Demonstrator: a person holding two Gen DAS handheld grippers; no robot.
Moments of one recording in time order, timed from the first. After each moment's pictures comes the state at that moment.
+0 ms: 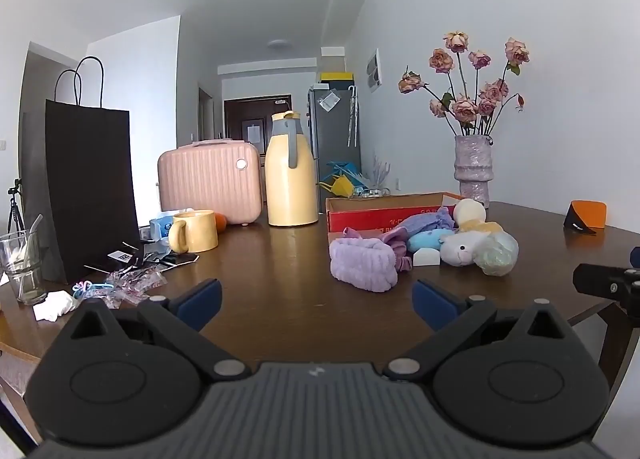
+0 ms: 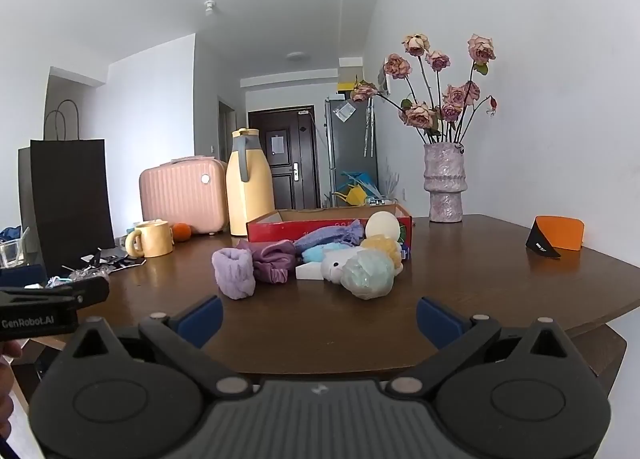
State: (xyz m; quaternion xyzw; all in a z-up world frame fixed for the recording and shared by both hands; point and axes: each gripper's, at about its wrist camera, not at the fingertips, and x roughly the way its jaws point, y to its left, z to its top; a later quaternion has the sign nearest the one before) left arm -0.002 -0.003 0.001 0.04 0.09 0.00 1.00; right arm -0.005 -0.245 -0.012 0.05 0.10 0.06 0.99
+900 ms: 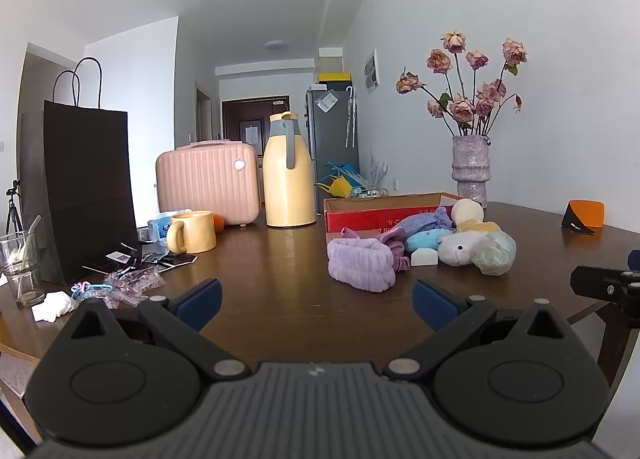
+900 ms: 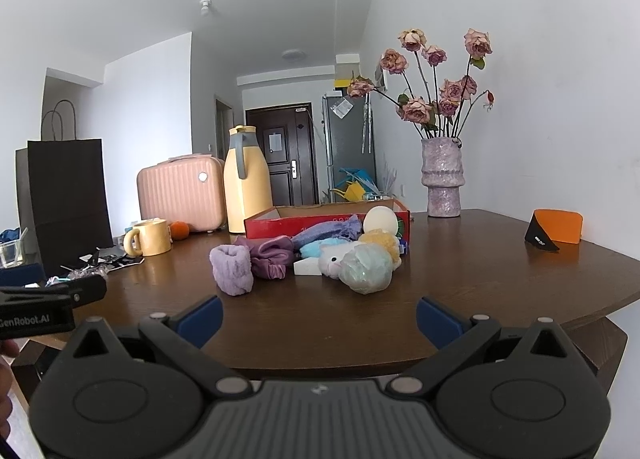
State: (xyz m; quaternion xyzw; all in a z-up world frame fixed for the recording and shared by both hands) left arm -0.003 -0.004 -0.004 0.04 0.08 0.00 1.00; right arm -0.006 -0.248 -0.014 0.06 0.11 0.06 0.99
